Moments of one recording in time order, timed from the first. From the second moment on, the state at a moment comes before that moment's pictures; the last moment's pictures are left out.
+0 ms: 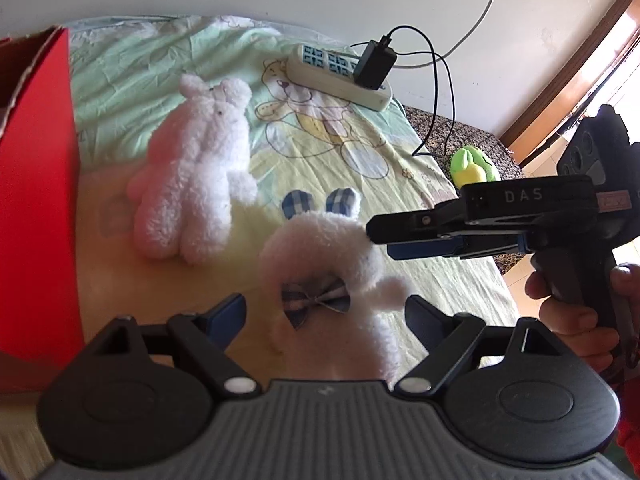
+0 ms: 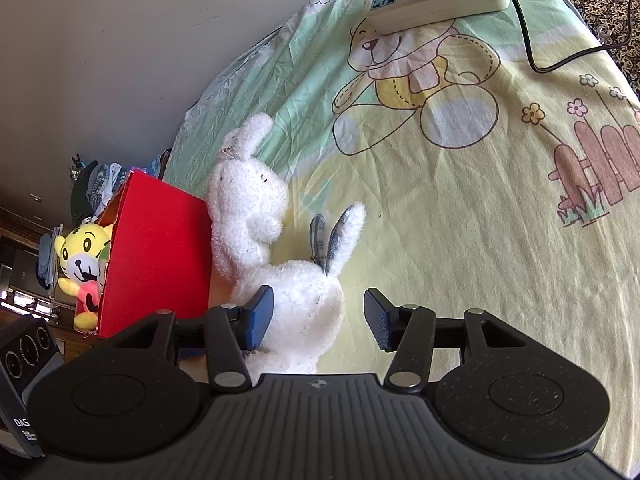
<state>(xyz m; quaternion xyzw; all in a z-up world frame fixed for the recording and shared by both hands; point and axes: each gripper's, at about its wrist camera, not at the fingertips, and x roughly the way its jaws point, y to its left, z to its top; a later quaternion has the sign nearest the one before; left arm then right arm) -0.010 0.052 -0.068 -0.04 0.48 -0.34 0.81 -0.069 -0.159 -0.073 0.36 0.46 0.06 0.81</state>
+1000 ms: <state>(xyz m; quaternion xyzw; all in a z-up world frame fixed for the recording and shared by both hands) -0.022 -0.007 -0.088 0.05 0.54 -0.28 0.79 -0.082 -0.149 -0.080 0.37 0.46 0.03 0.80</state>
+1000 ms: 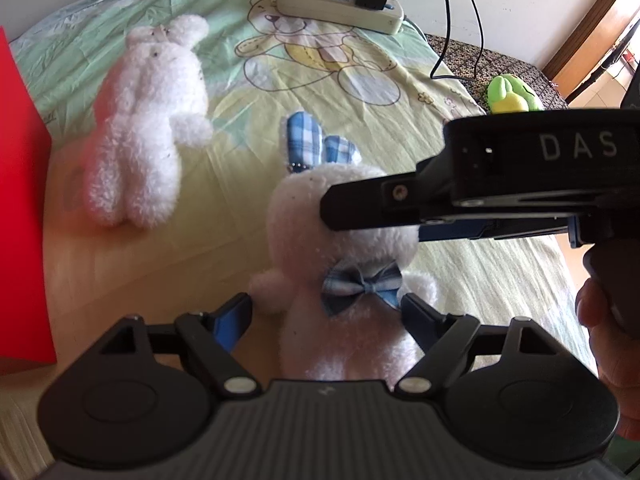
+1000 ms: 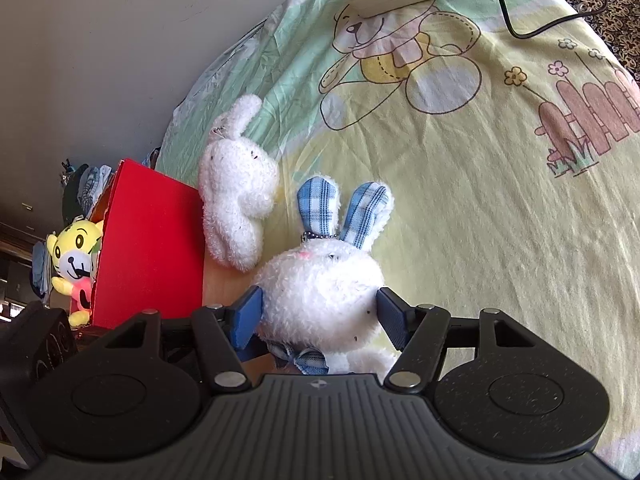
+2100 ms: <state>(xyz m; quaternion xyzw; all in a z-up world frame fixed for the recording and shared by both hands) -0.041 -0.018 -0.079 0.08 0.52 -0.28 0.80 -0.090 -0.122 -0.064 0.32 0.45 0.01 0.84</state>
